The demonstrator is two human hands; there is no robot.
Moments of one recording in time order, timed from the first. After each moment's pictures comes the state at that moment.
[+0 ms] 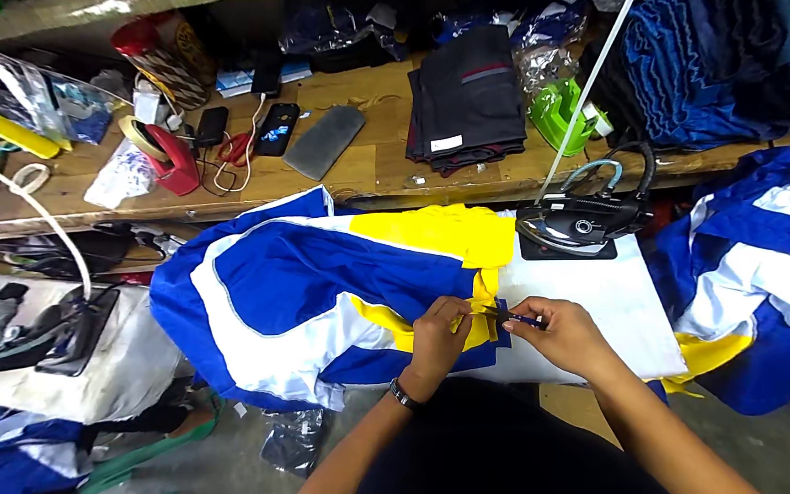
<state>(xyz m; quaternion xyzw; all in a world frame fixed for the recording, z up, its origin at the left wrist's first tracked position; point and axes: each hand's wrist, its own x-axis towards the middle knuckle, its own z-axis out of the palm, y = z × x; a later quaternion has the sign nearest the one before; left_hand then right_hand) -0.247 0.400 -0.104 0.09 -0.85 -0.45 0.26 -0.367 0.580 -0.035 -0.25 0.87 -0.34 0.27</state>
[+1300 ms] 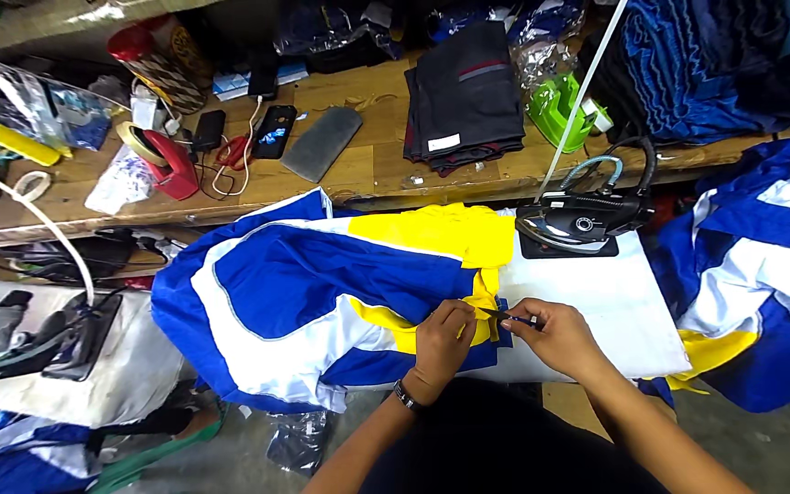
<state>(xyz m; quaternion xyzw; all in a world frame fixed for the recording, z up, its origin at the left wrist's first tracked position) -0.248 0.404 -0.106 0.05 -0.88 -0.36 0.32 -0.363 0.579 -0.052 -0.25 0.86 -0.37 0.24</state>
